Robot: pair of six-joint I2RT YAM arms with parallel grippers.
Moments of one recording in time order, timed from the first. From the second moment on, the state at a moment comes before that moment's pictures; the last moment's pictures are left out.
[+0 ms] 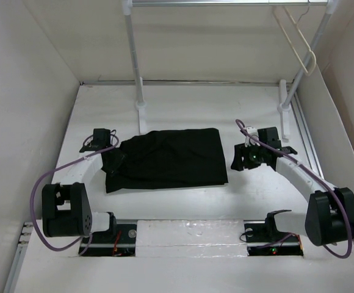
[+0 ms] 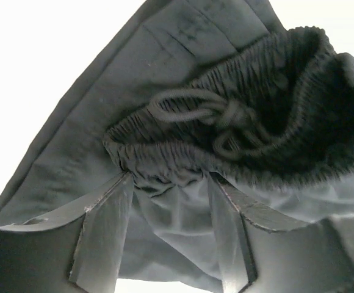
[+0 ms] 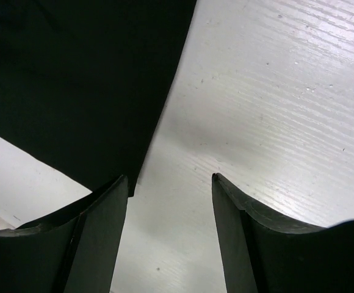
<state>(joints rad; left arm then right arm) 0.01 1.30 0.72 -0.58 -0.04 -0.94 0.17 1.24 0.72 -0.45 -0.40 -0.01</state>
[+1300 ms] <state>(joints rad) 0.01 1.12 0.80 -0.81 -0.11 -0.91 0.11 1.48 0.63 -0.18 -0.73 0.05</state>
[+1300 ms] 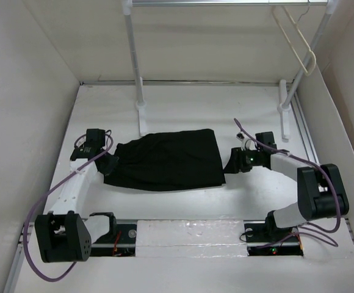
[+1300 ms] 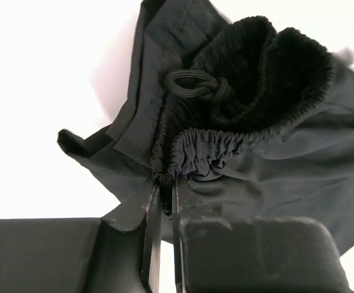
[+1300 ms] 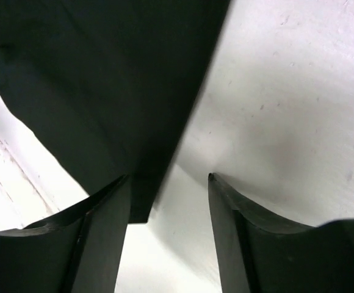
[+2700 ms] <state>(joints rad) -0.10 1.58 0.92 -0.59 -0.11 -0.88 0.08 1.40 0.54 -0.23 -0.71 0.08</state>
